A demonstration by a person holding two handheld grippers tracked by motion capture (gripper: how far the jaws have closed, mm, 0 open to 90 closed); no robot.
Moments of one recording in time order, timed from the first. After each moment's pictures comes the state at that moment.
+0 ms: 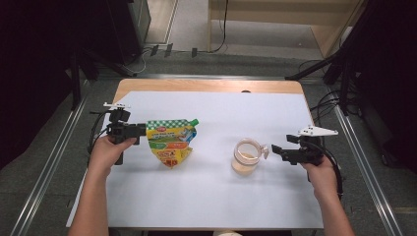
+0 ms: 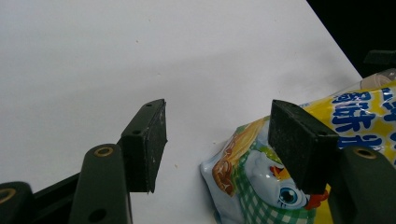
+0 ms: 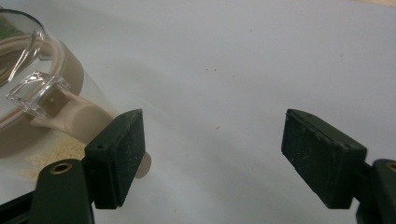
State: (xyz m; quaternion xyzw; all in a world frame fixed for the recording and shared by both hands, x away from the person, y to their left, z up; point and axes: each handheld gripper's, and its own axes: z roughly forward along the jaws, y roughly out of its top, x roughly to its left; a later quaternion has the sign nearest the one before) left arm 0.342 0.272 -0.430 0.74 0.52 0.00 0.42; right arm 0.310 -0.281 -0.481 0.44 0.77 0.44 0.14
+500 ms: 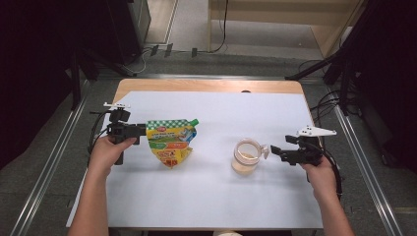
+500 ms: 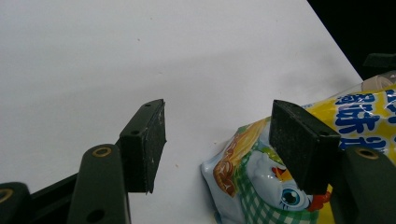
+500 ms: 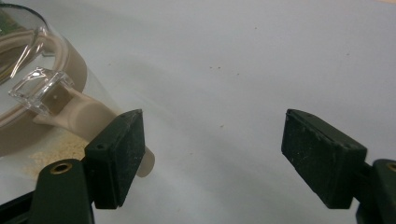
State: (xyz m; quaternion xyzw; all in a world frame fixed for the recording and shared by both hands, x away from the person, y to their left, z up) left arm 0.343 0.273 -0.431 0.73 0.53 0.00 0.42; right arm 0.309 -0.279 -0.482 0.44 0.77 0.44 0.13
